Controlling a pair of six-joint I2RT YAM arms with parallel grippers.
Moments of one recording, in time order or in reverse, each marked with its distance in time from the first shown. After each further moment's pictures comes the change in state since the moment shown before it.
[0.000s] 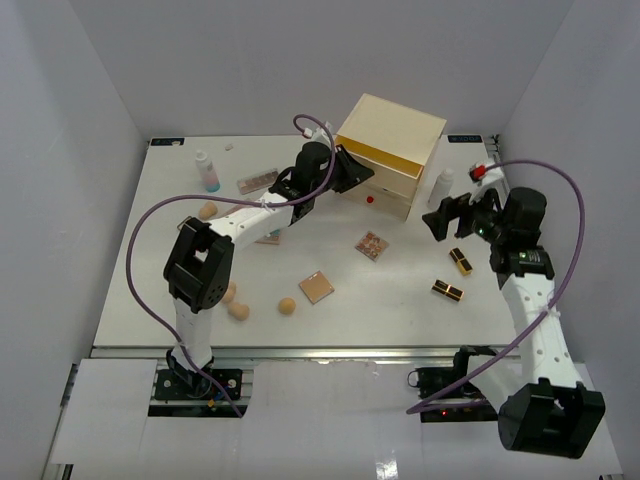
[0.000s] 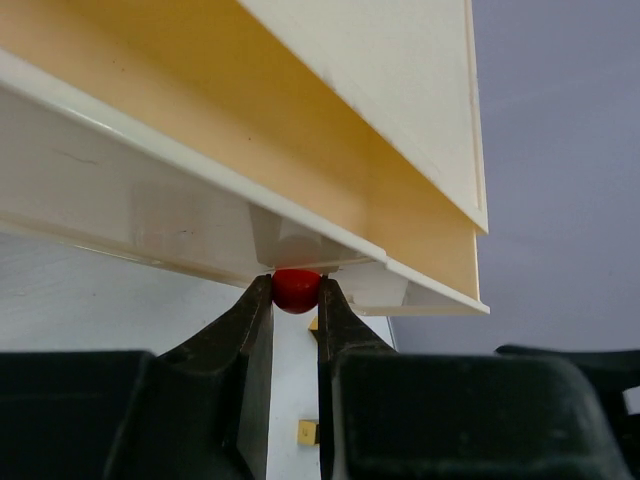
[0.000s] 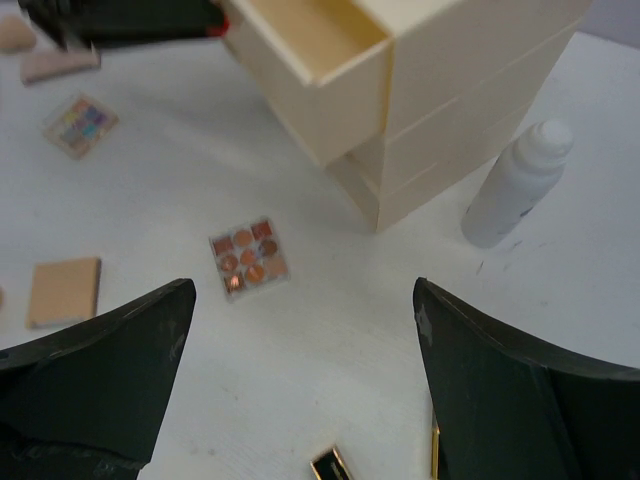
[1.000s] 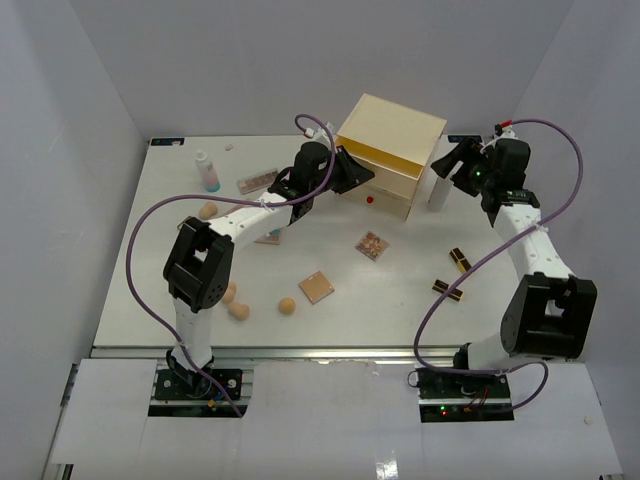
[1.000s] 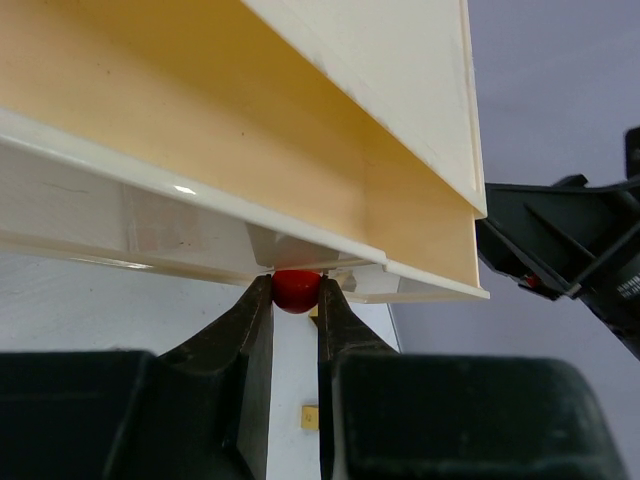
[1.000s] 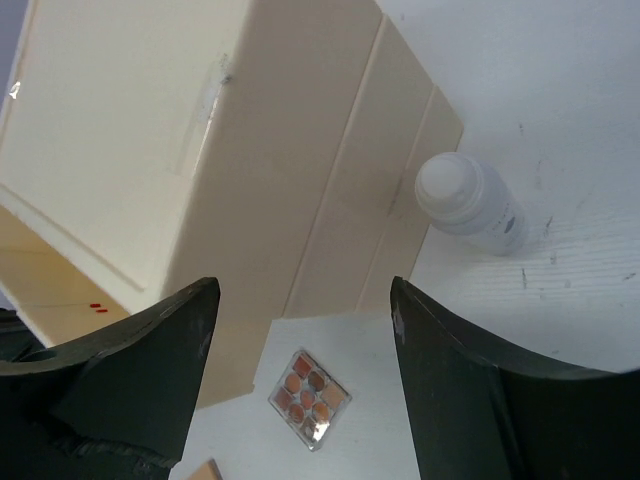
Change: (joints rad) left arm 0.003 -0.001 -0.008 0.008 0.064 0.025; right arm 0.007 0.583 0.426 0.074 0.296 0.706
